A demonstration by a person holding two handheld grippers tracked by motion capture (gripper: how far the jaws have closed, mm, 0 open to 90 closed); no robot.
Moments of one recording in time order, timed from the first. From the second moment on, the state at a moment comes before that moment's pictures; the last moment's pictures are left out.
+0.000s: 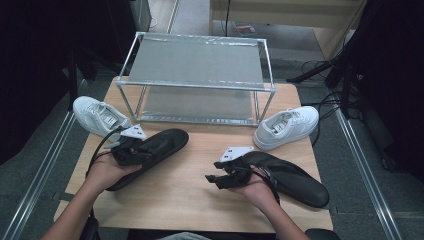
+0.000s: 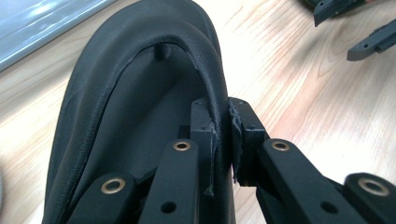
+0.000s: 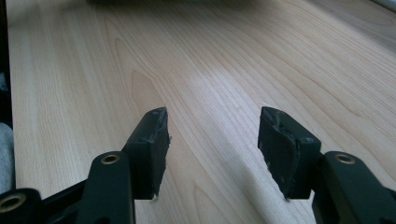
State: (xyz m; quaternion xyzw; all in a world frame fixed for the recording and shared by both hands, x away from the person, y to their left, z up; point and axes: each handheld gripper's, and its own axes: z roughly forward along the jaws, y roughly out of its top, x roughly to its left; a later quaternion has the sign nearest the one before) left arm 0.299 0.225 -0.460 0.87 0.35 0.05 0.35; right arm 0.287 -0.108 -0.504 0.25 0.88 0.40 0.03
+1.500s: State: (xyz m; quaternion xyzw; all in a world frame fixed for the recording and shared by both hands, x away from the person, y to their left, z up) left arm 0.328 0.143 -0.489 0.88 0.32 0.00 0.35; right arm 0.285 -0.125 -0.506 0.29 0.87 0.40 0.05
